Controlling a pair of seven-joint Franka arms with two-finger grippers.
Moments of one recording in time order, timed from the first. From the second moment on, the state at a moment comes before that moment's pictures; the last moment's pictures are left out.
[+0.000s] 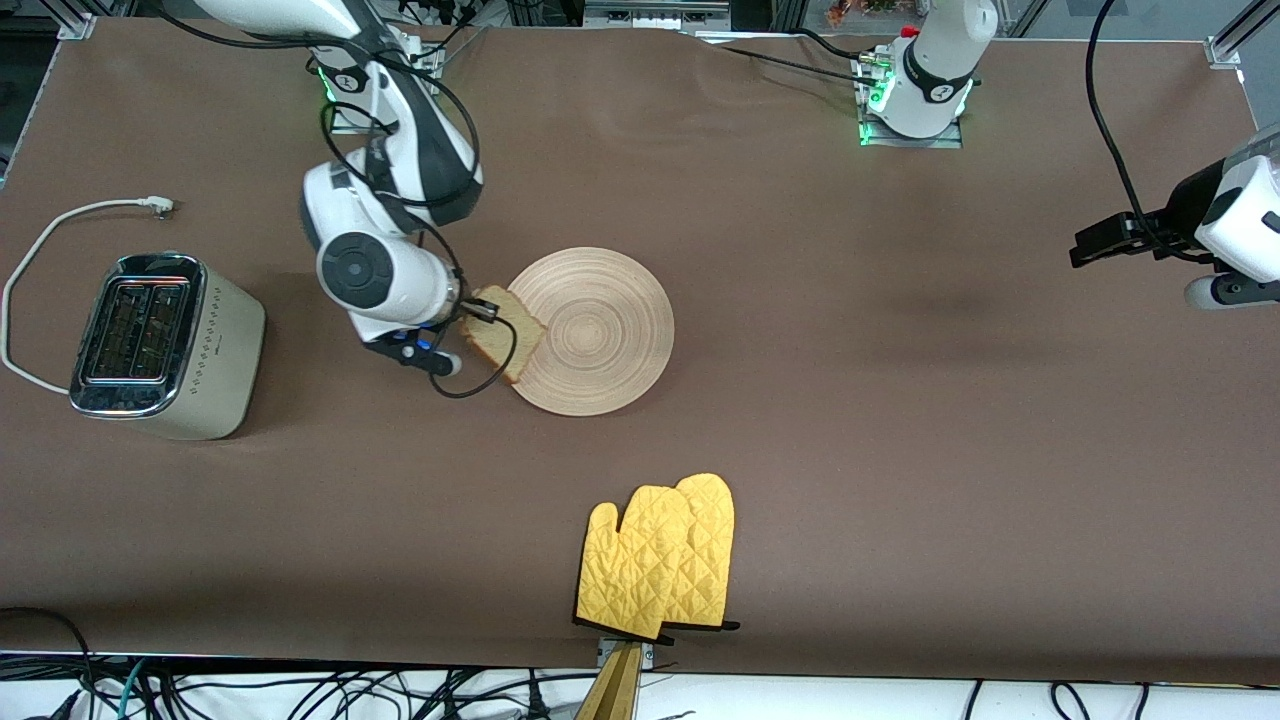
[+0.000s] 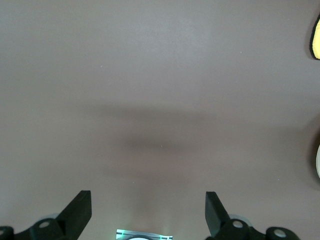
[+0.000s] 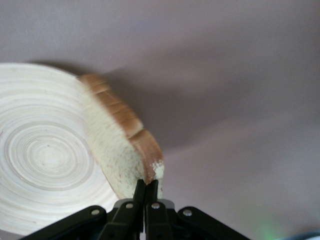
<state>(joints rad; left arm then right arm) 0.05 0.07 -0.04 -1.57 -0.02 1.47 -0.13 0.43 0.38 -0.02 -1.72 0.12 1.82 0.68</state>
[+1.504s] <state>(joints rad) 0.04 0.08 -0.04 -1.57 -0.02 1.47 -0.14 0.36 0.38 -0.70 -1.41 -0.11 1.41 -0.46</state>
